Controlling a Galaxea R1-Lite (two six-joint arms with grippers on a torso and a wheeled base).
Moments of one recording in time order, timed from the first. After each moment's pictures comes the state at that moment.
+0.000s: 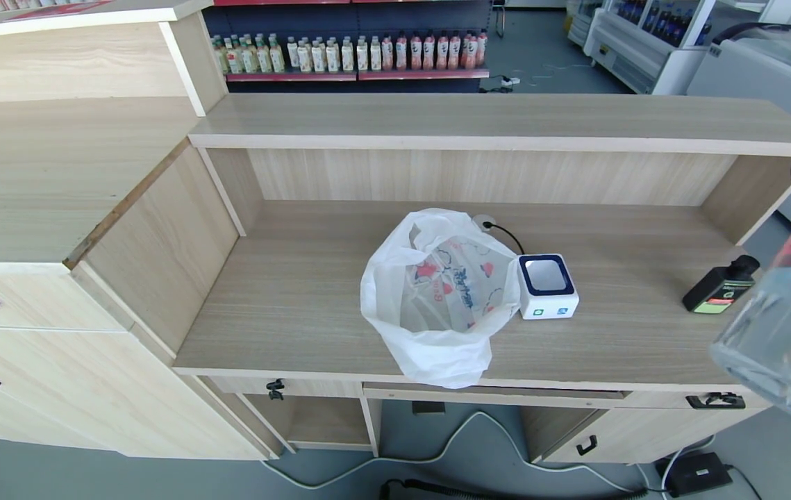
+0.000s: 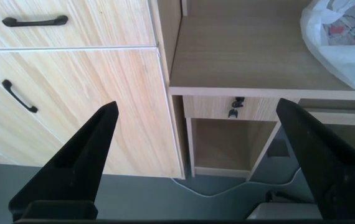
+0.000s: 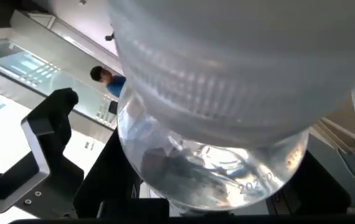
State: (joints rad) left arm 0.00 0.00 0.00 -0.06 0.07 0.07; right arm 0.07 1.07 -0.82 -0.63 1.17 0.87
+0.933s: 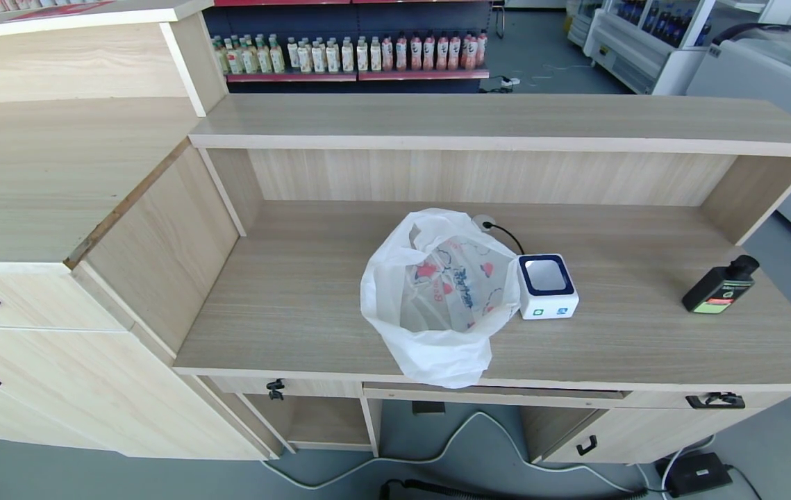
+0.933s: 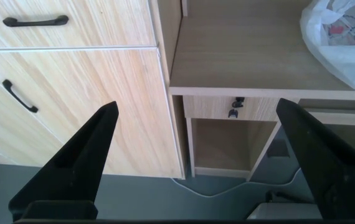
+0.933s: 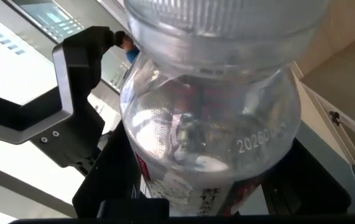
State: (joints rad) left arm 0.00 0.00 0.00 -0.06 0.07 0.07; right arm 0.21 0.99 -0.66 -0.76 1.20 0.78
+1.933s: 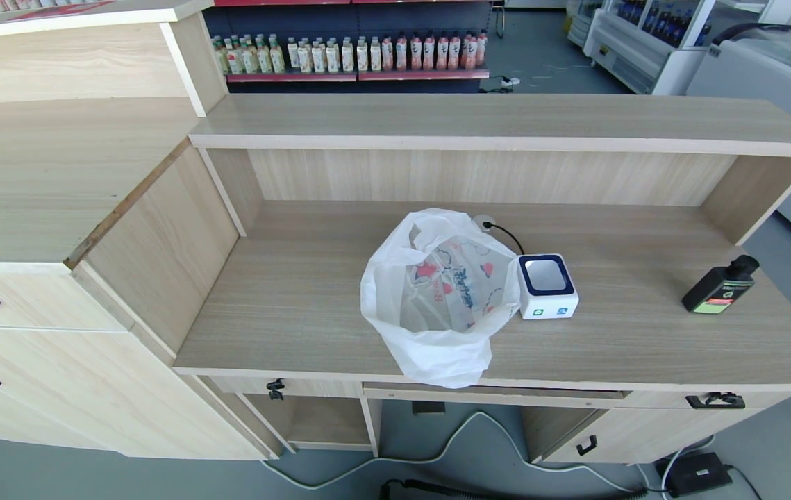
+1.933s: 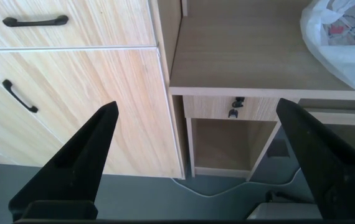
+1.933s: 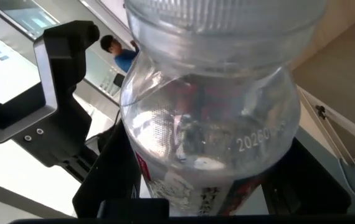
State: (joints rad) left arm 0.00 0.00 0.00 -0.06 0.07 0.07; right arm 0.17 0.95 -0.61 -0.75 1.19 0.76
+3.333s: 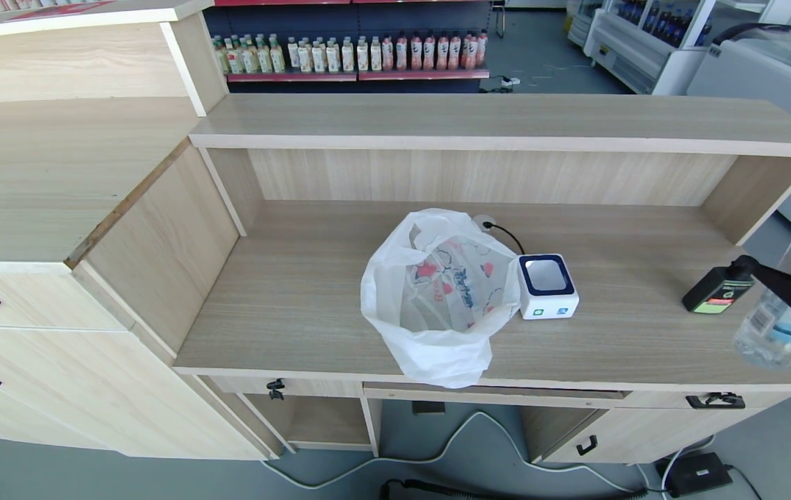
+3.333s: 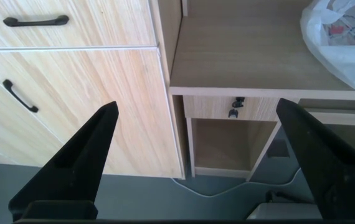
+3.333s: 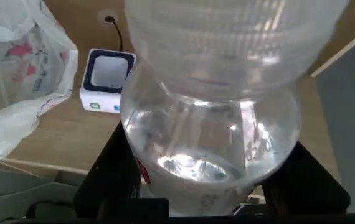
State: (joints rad) left arm 0.00 0.00 0.00 -0.06 0.07 0.07; right arm -0.27 1.27 -0.45 -0.78 0.25 -0.28
